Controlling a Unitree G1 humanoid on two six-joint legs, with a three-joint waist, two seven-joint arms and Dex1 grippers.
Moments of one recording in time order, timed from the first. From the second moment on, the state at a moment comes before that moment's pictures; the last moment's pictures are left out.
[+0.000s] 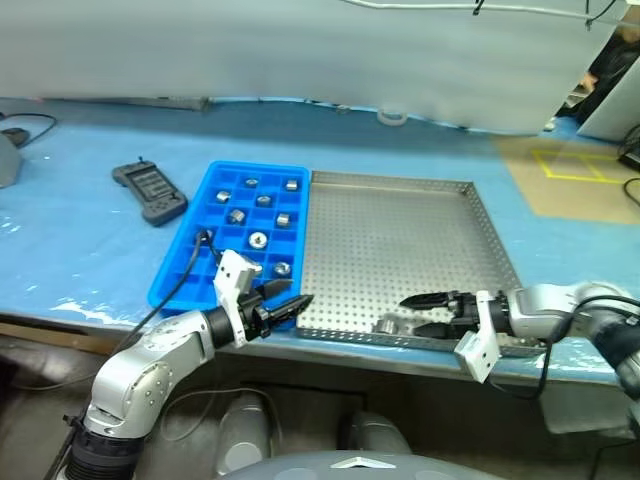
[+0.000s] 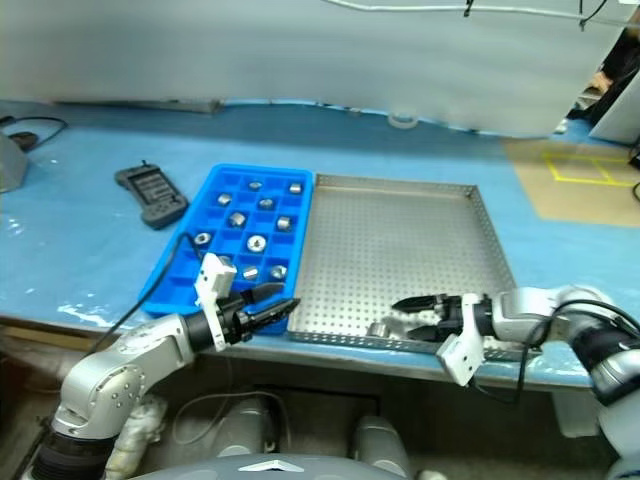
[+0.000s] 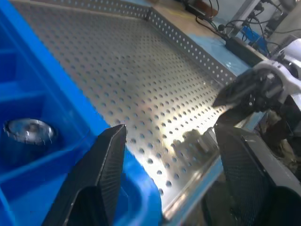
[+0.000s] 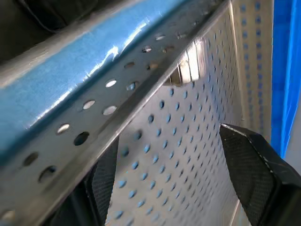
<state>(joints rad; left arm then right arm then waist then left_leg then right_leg) 0.00 0.42 -0.05 -0.49 -0.70 0.75 -0.56 -0.37 -1.16 0.56 0.47 -0.53 -1.07 0.32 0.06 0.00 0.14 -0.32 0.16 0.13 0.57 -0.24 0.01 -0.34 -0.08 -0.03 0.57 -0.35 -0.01</state>
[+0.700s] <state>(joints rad) -0.11 0.41 -0.08 -0.39 -0.67 0.75 -0.58 -0.37 -1.36 0.29 -0.62 0.53 0.26 0.98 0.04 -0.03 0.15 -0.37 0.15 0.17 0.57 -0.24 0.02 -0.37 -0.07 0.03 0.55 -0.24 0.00</state>
